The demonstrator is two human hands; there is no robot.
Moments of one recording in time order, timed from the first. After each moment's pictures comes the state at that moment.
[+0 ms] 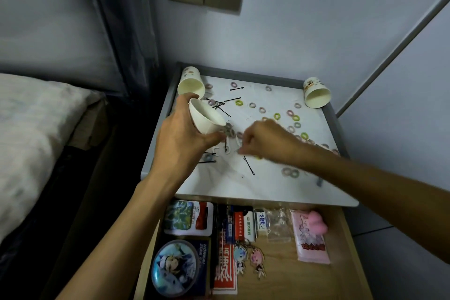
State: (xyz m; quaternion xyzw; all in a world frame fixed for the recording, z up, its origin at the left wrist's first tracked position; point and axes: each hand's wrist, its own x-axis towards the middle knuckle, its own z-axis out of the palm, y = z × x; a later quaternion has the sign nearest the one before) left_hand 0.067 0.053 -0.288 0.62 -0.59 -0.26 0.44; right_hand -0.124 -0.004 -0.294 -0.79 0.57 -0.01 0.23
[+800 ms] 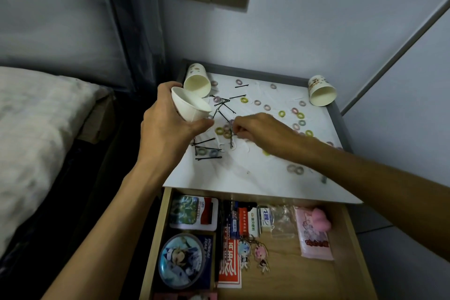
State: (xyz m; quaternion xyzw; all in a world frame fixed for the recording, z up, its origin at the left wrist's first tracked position) left_hand 0.095 0.058 -0.283 0.64 -0.55 -0.24 0.48; right_hand -0.120 -0.023 -0.314 -0.90 0.41 -0.04 0.10
